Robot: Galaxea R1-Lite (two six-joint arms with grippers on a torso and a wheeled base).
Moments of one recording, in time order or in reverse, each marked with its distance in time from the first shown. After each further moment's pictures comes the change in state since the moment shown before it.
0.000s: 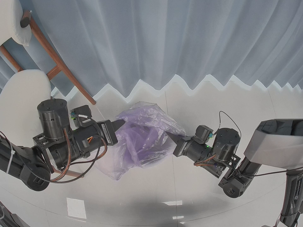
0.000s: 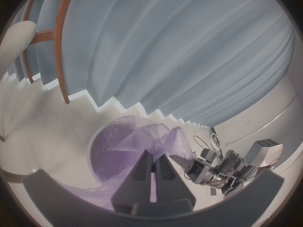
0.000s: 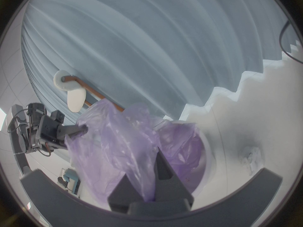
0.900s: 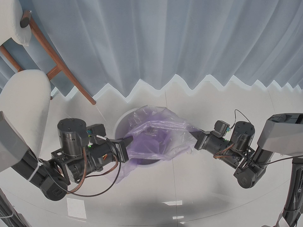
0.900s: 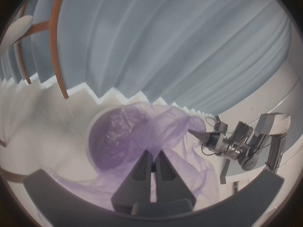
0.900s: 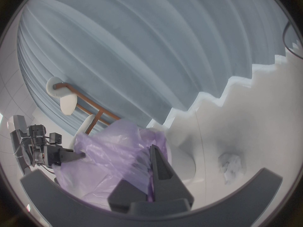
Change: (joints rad) left arm -0.037 0.163 0.076 -0.168 0.034 0.086; right arm -0.187 -0.031 0.068 0.000 0.150 -0.004
